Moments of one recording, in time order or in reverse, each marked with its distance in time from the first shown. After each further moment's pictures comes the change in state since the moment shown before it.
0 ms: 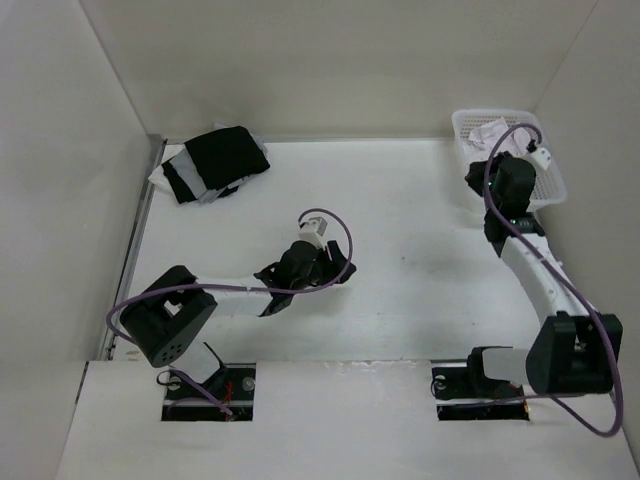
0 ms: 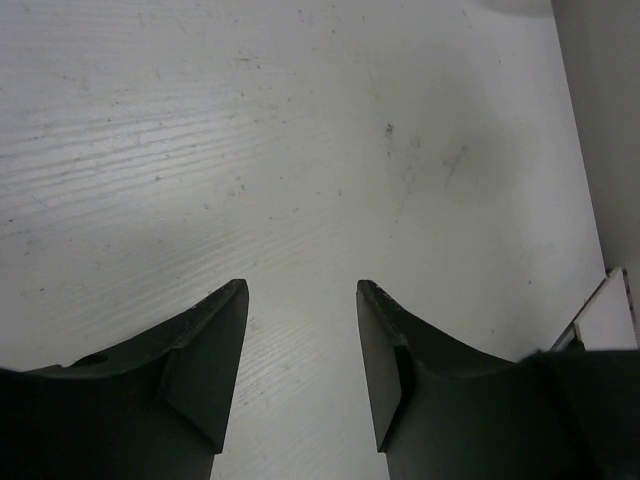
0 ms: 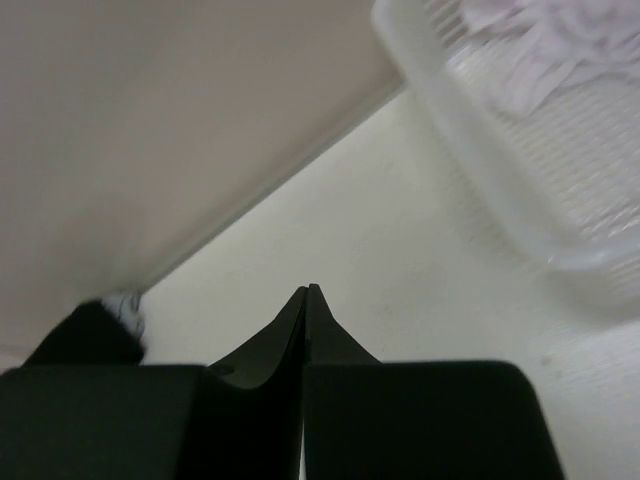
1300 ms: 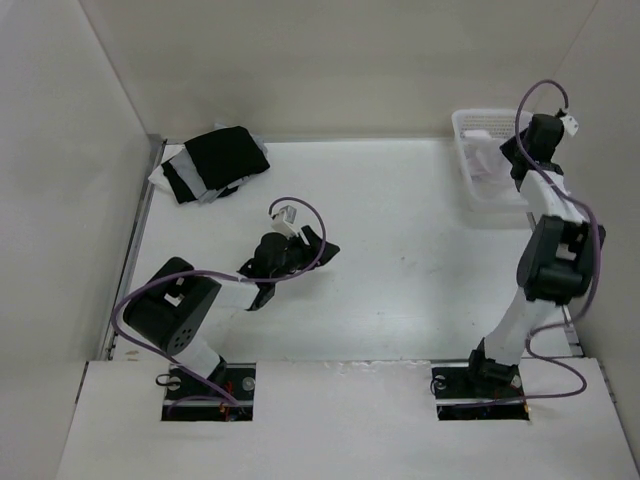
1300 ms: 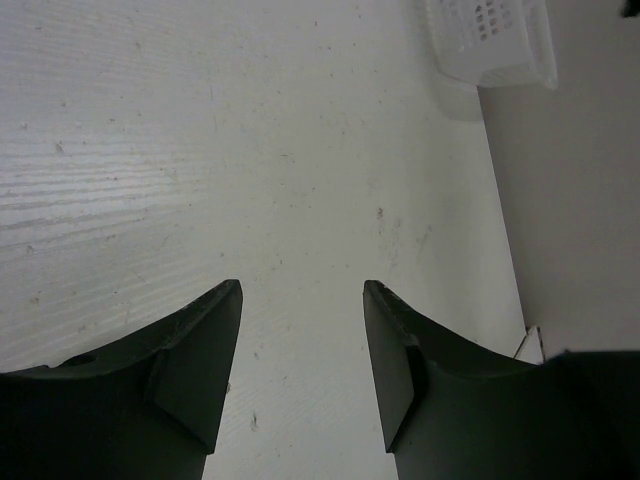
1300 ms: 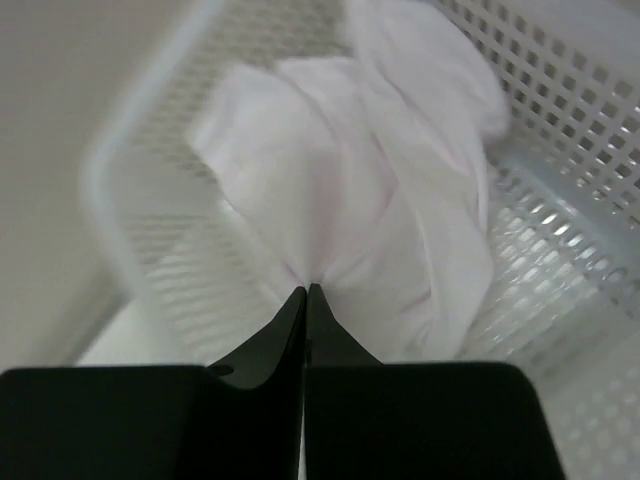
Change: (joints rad) left arm 0.221 0.064 -0.095 0.299 0.174 -0.099; right arm -0.364 0.837 0.732 -0.189 -0.057 -0.087
